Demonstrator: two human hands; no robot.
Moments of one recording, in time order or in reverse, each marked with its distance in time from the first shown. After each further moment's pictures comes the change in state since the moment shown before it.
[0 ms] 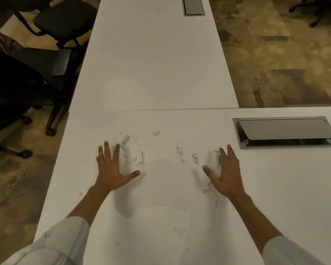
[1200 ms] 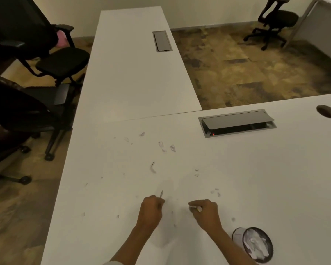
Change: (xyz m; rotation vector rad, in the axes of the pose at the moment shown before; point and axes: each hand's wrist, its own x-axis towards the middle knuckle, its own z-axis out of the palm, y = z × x) left_hand -0.222 0.132 0.052 -0.305 -0.106 0.150; right_hand -0.231 -0.022 -0.024 0.298 -0.076 0.270
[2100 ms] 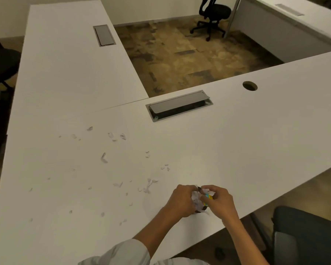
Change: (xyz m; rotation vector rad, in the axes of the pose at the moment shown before) left_hand -0.084 0.221 0.114 0.010 -0.575 0.317; right_hand -0.114 0.077 -0.171 0.209 0.182 0.298
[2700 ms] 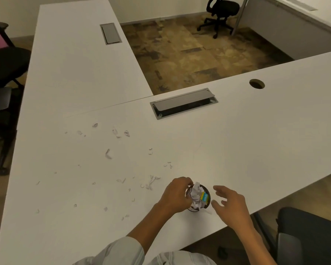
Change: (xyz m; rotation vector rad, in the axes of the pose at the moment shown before) left_hand -0.006 -0.016 -0.011 0.079 0.149 0.070; right_hand -0.022 0.005 -0.021 -0.231 0.033 -0.081
